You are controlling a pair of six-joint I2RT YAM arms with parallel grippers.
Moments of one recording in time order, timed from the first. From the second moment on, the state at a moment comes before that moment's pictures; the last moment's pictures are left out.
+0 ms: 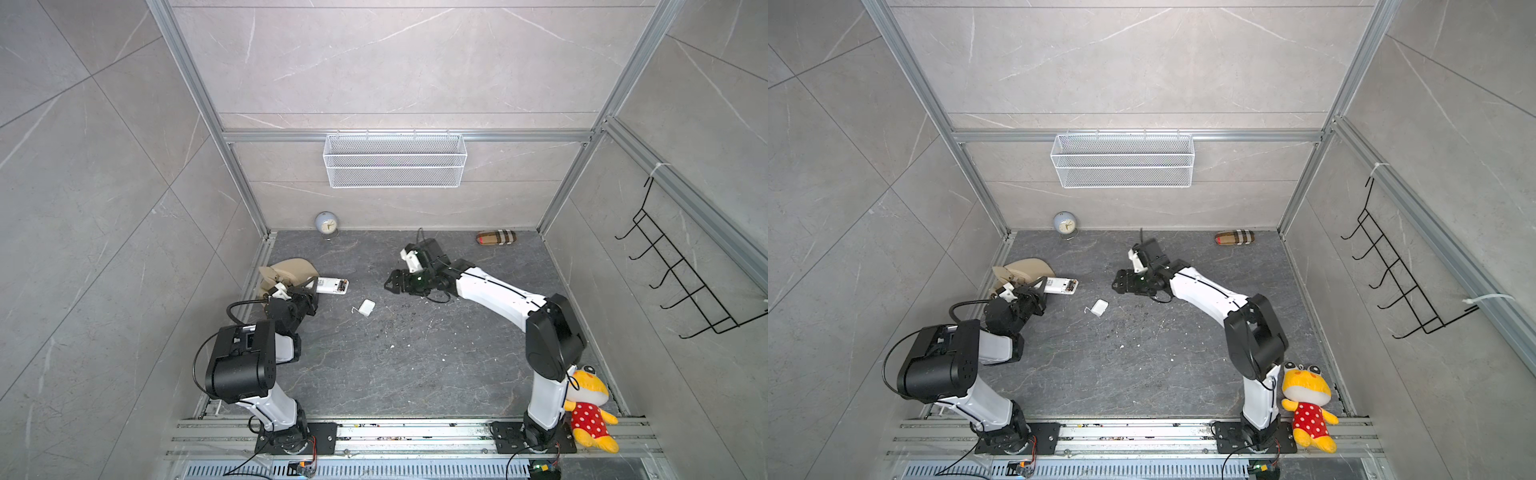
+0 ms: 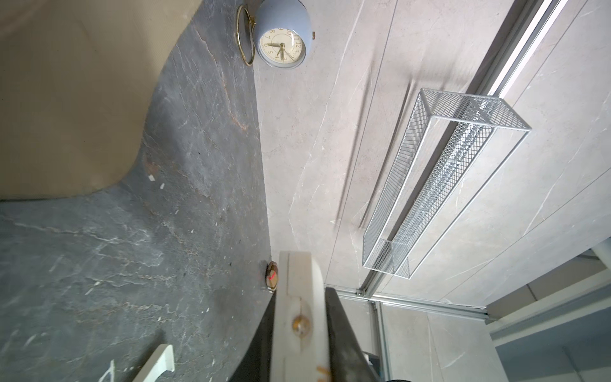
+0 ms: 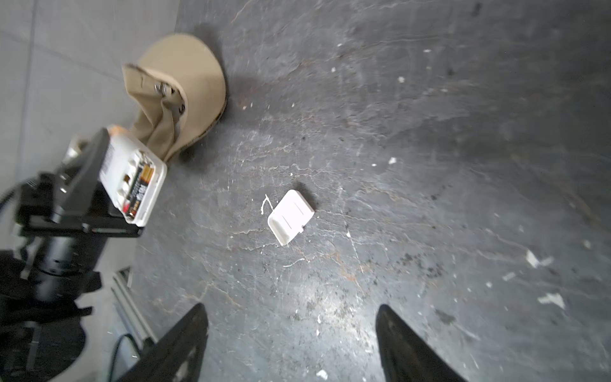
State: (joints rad) left arm 0.14 1.63 0.37 1.17 0.51 -1.54; right arm 0.67 1.95 1.57 -0.49 -0.30 0.50
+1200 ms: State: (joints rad) left arm 0.22 1.40 0.25 0.78 0.46 -1.19; right arm 0.87 2.64 2.47 -1.00 0.02 -0.07
